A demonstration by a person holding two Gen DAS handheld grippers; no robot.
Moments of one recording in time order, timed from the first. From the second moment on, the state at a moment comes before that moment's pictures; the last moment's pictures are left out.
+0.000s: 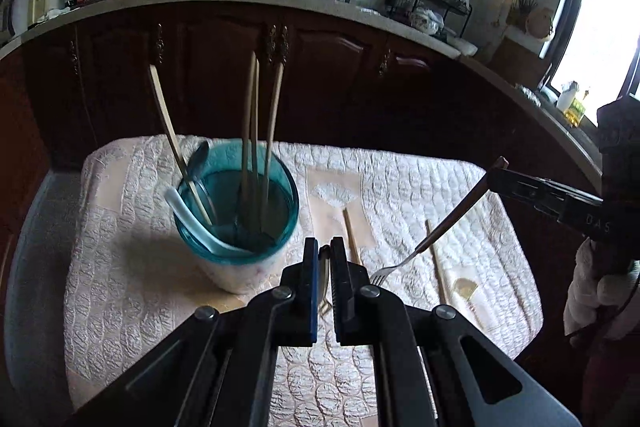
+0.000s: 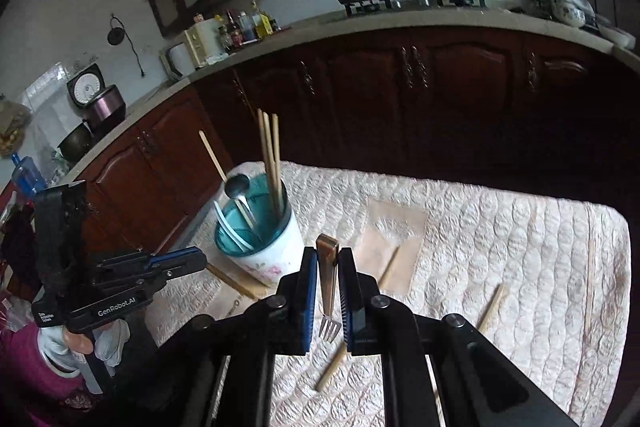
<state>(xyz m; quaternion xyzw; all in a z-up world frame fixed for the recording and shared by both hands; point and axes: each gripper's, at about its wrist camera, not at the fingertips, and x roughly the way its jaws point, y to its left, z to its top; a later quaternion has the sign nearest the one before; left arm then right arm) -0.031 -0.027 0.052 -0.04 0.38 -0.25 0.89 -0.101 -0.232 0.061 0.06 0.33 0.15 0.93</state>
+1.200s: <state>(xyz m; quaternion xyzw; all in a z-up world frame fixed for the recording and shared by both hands) 0.087 -0.013 0.049 -0.02 0.36 -0.13 0.92 0.033 -0.139 0.085 0.02 0.33 0.20 0.92</state>
